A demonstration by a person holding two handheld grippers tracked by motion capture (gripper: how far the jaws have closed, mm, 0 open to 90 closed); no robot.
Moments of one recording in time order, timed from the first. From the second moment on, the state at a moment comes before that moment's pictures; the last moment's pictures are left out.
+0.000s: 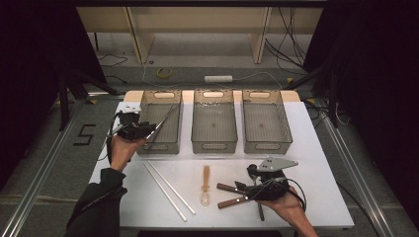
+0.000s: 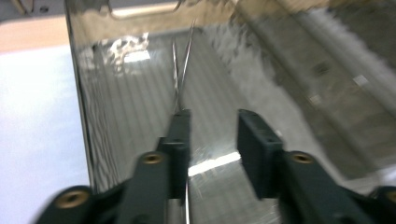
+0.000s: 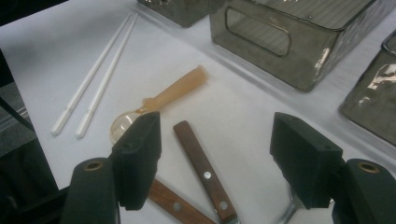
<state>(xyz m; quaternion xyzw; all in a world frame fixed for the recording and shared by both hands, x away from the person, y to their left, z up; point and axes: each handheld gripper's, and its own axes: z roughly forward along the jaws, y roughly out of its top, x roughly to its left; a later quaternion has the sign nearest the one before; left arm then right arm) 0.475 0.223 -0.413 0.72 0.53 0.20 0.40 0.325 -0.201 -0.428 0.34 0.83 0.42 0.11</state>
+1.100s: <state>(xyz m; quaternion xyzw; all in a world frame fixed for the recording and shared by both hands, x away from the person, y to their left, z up) 0.384 0.197 -0.398 0.79 0.39 0.16 0.45 0.308 -0.158 -0.427 0.33 0.83 0.43 0.12</state>
